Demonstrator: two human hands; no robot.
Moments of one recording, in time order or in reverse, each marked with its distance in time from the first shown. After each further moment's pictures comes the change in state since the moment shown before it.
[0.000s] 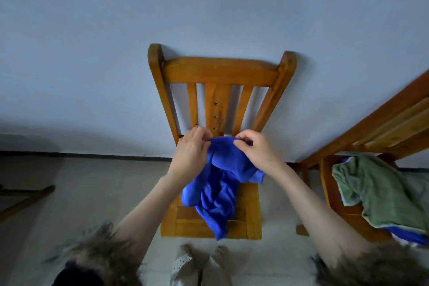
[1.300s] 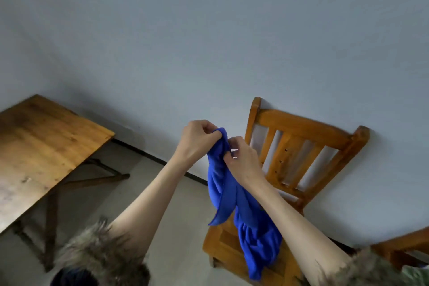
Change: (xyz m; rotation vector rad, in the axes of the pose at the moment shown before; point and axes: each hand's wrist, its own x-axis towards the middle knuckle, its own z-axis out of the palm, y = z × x) left_hand -0.093 0.056 -0.211 -0.254 0.384 -0.399; right_hand -0.080 -0.192 0.088 0.004 -0.172 -0.363
